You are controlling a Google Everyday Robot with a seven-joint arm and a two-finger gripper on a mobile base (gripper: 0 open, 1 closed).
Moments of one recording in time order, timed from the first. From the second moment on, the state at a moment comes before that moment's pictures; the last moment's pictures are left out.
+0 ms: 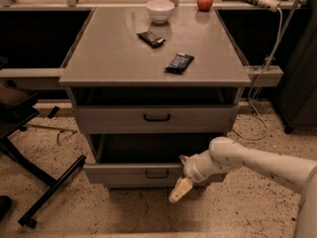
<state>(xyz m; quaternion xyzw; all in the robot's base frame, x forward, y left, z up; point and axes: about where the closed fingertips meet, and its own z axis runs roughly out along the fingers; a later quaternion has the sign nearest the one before) 0.540 -0.077 0.438 -0.55 0.76 0.25 0.23</state>
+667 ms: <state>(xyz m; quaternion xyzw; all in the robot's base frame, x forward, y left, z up) 0.522 -0.070 0.437 -0.55 0.76 0.27 0.22</state>
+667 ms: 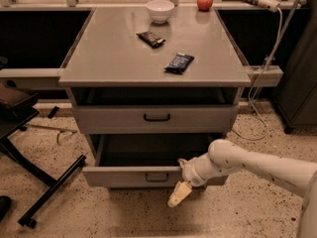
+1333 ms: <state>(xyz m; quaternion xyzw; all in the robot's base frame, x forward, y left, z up) 0.462 -0.054 0.436 -0.53 0.77 0.29 0.21</state>
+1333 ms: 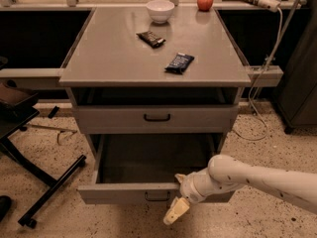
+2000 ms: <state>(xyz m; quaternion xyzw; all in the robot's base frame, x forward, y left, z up) 0.444 -0.050 0.436 -0.52 0.77 0.31 0.20</state>
